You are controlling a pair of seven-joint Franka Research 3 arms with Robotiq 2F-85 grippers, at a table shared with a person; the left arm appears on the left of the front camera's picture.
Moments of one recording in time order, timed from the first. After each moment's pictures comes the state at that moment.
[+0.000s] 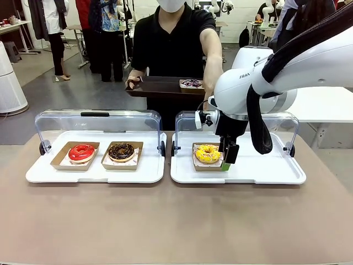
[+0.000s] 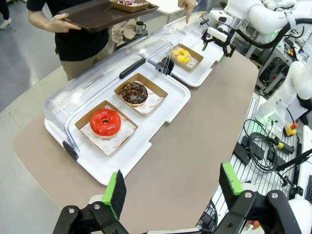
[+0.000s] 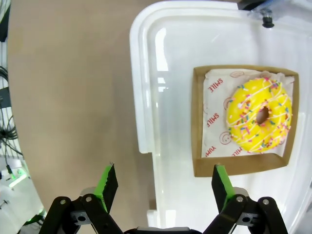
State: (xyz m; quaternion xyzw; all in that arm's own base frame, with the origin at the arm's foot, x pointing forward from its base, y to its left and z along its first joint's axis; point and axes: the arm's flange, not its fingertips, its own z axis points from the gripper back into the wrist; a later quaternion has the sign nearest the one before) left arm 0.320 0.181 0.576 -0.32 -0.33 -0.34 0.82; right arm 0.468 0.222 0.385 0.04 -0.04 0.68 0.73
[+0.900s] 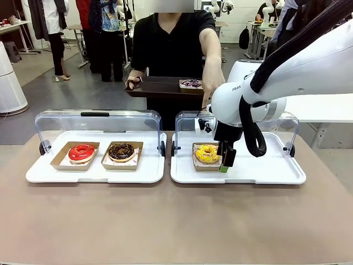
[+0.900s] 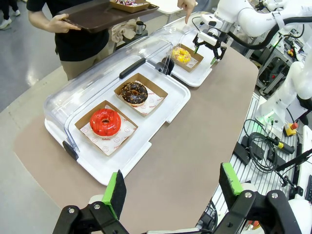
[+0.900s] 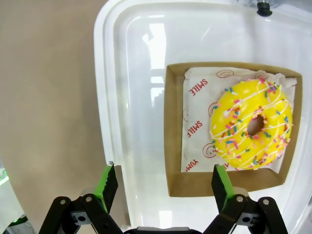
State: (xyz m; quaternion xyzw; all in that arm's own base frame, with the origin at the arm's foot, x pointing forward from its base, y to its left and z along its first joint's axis) left arm 0.320 0.181 0.576 -0.32 -0.33 -0.34 0.82; right arm 0.497 0.222 0.348 0.04 -0.04 0.69 0.72
